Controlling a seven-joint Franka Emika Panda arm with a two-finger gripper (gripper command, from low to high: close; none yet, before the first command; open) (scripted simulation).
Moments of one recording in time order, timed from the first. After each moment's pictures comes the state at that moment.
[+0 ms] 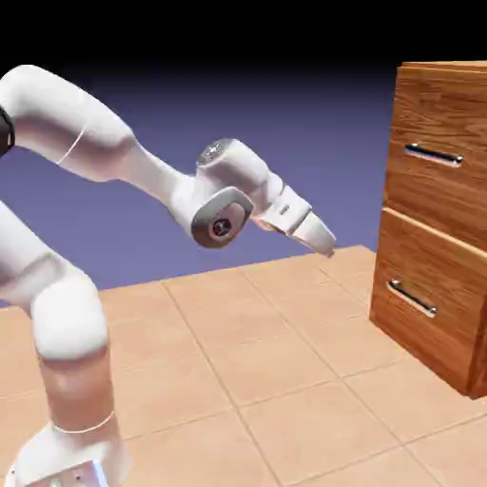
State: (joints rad) arm -0.03 -0.59 0.02 -2.79 0.05 3.02 0.75
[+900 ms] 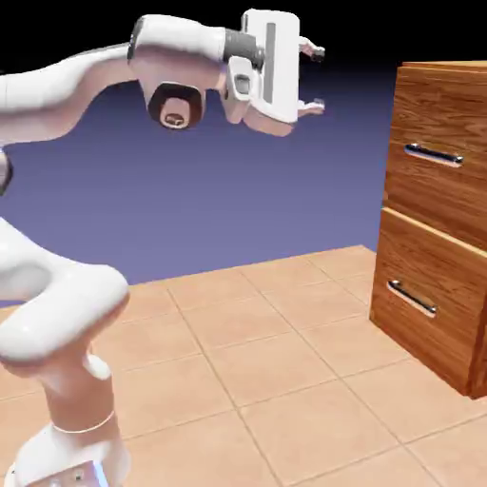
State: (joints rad) arm -0.87 -1.07 0.56 -2.39 1.23 2.75 1.03
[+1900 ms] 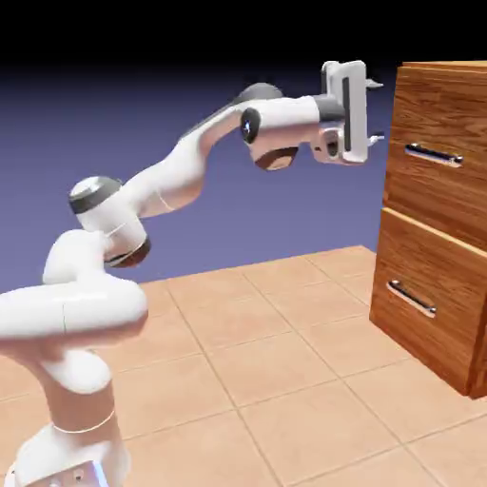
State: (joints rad) arm -1.81 -1.60 1.15 -1.94 2.53 2.44 1.33
